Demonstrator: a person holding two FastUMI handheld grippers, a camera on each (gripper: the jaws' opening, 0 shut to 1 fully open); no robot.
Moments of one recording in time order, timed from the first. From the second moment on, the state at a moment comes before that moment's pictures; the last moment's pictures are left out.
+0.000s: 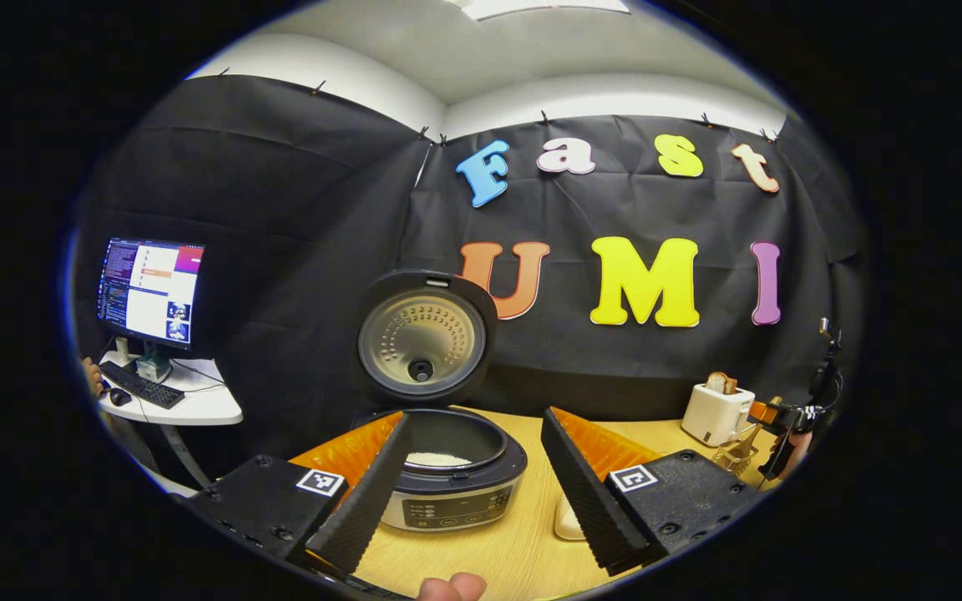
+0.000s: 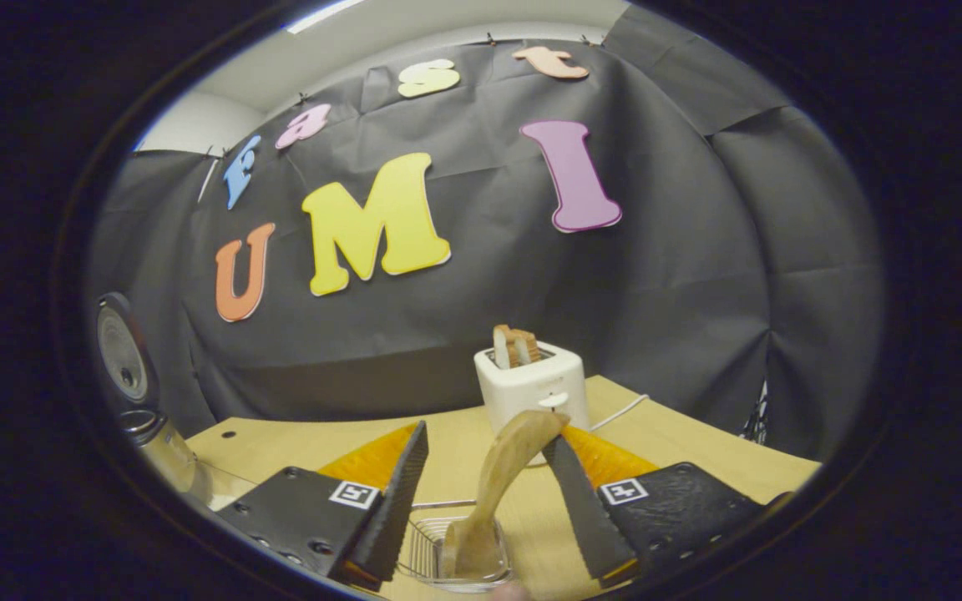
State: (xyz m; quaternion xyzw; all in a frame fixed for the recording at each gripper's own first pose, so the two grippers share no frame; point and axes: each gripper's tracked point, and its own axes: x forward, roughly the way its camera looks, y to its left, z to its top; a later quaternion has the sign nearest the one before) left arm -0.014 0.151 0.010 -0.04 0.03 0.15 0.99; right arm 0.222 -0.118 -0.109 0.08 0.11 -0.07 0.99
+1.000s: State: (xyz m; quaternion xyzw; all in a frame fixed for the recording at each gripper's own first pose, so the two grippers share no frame) left arm 0.157 0.234 0.167 -0.03 0.10 0.23 0.97; right arm 0.128 -0.164 0.034 0.05 -0.06 0.02 1.00
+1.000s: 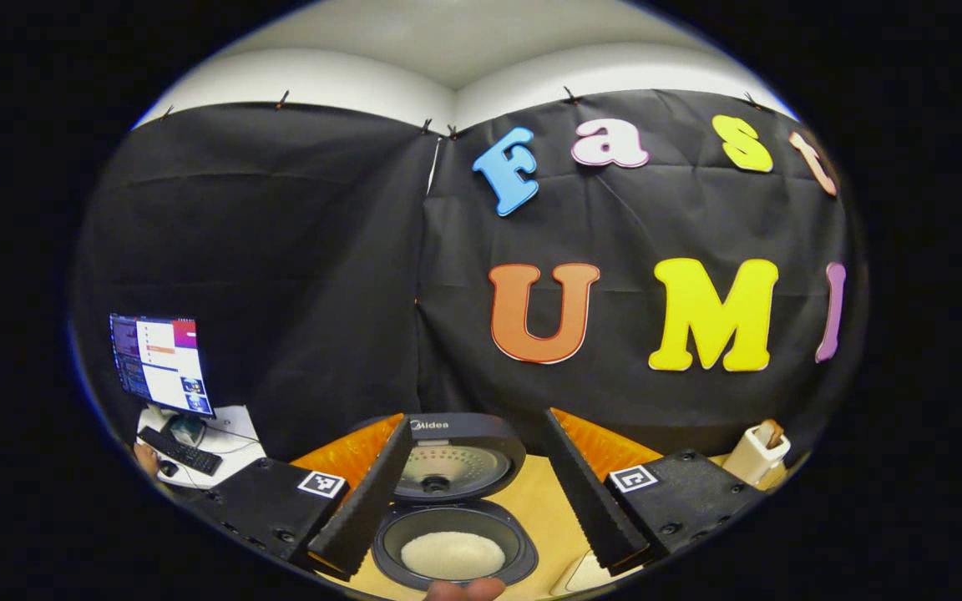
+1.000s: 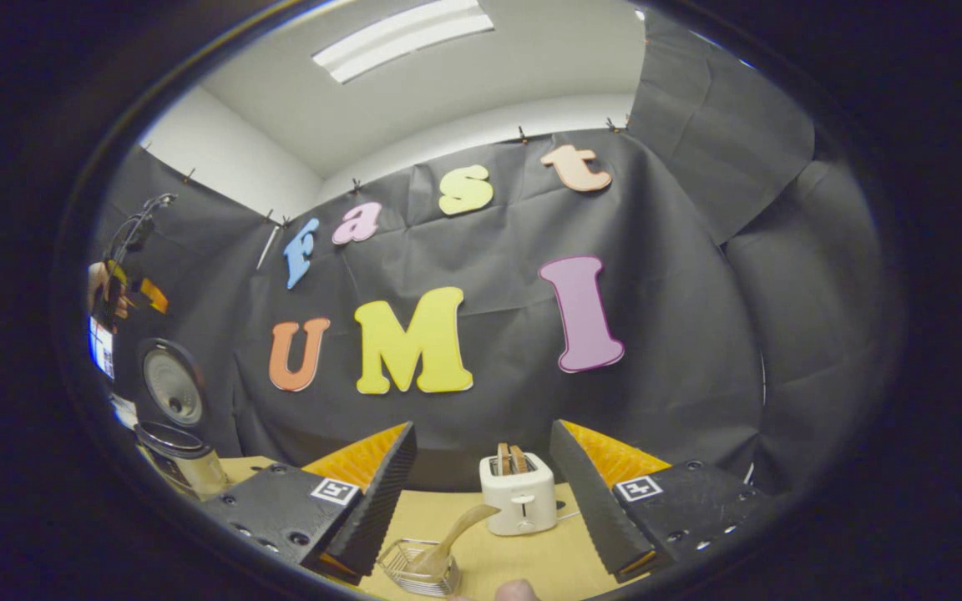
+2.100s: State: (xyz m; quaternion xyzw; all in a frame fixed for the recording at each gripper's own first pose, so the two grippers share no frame) left arm 0.231 0.314 0.082 -0.07 0.30 0.29 0.91; right arm 0.079 -0.155 -0.006 0.13 -0.01 0.03 0.99
